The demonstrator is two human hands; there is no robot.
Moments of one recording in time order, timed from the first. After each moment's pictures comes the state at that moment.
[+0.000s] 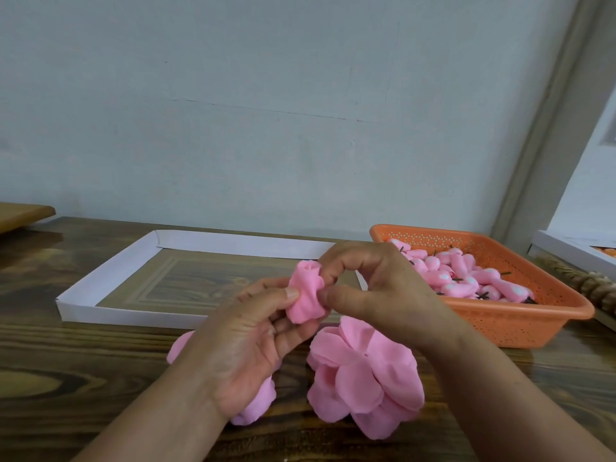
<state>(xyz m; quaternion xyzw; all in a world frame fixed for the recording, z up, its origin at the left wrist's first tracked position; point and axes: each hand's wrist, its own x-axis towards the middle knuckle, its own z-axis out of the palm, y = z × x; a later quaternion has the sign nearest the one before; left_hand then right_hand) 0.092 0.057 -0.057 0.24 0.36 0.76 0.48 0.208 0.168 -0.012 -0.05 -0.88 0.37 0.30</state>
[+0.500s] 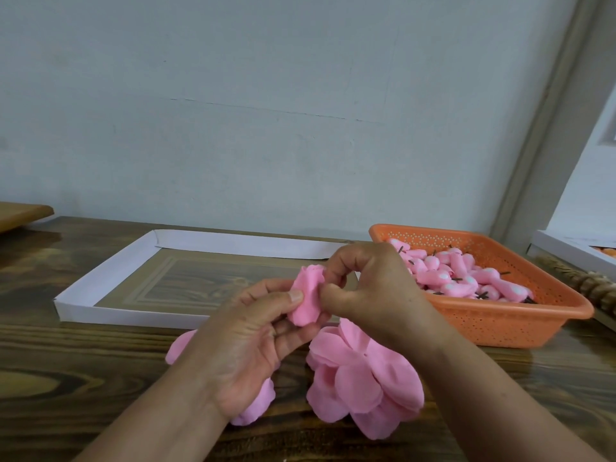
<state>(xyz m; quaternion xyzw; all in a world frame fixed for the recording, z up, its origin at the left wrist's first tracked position) 0.092 0.057 -0.059 0.26 0.38 0.75 0.48 0.203 0.159 -0.016 -0.16 -0.87 0.32 0.34</state>
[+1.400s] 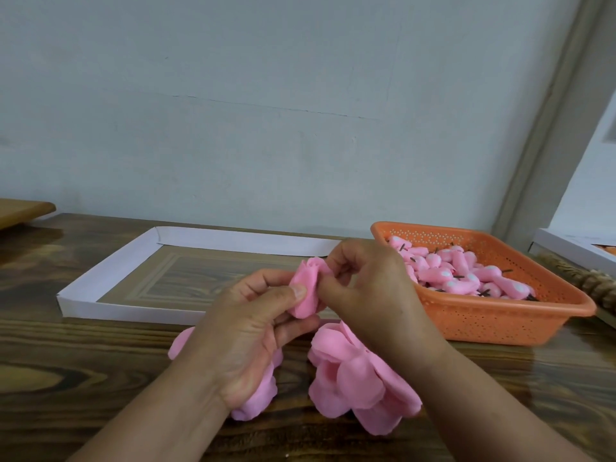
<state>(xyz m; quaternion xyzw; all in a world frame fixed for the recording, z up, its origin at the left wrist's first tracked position) 0.093 0.058 -0.058 0.28 0.40 0.76 0.42 0.195 0.153 -0.027 -0.21 -0.86 0.26 0.39</state>
